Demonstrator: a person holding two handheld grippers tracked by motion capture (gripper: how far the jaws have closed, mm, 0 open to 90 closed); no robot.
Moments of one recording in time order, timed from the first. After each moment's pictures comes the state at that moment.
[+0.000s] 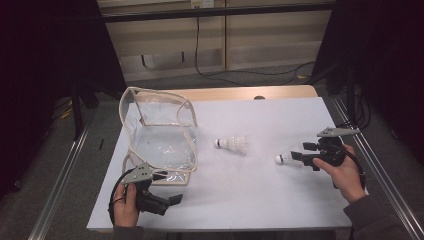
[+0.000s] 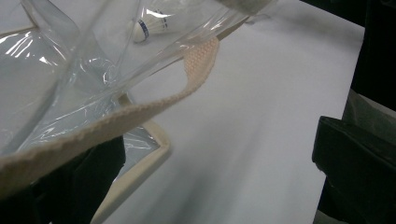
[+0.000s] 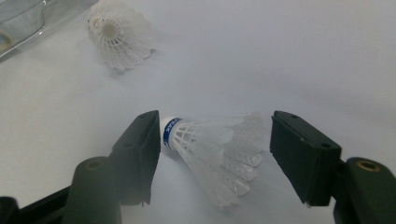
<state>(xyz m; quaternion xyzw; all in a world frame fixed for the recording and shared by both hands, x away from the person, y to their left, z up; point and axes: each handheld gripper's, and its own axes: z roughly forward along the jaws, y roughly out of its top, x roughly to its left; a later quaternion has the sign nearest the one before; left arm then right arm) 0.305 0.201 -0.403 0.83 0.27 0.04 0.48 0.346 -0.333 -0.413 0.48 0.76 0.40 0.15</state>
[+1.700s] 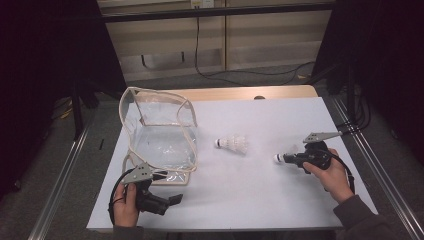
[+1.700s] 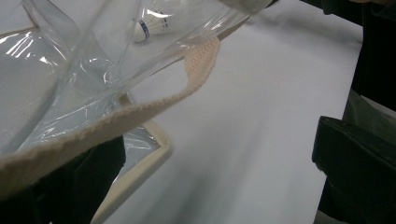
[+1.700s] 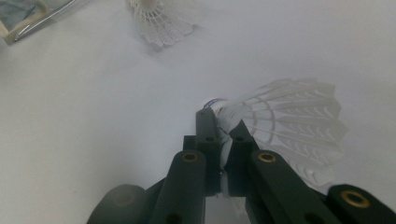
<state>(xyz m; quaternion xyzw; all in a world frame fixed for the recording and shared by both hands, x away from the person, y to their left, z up) 0.305 0.201 -0.404 0.83 0.27 0.04 0.48 0.351 -0.309 -0.431 0.44 0.80 0.40 0.10</state>
